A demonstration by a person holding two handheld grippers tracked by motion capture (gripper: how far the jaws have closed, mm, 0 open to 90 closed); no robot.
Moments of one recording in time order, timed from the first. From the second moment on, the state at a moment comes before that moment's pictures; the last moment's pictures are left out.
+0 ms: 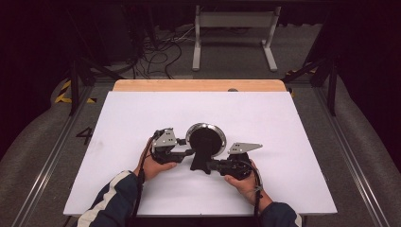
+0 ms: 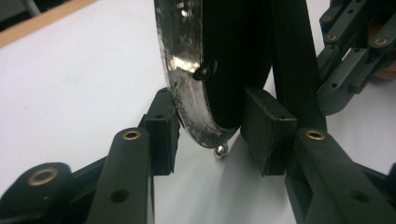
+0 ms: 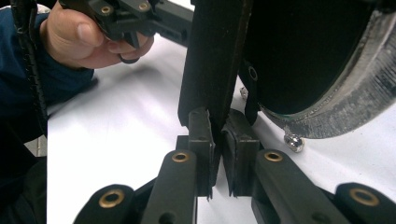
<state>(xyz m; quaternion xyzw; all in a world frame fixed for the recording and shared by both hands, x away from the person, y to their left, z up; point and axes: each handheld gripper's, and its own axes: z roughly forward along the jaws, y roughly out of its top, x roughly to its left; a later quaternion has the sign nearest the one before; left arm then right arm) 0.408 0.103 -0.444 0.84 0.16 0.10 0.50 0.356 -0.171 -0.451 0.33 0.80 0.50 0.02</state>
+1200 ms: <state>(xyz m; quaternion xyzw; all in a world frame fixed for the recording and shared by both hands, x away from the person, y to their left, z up) 0.392 0.090 -0.450 0.86 0.14 0.17 0.45 0.356 -0.184 -0.449 0.33 0.79 0.51 0.02</state>
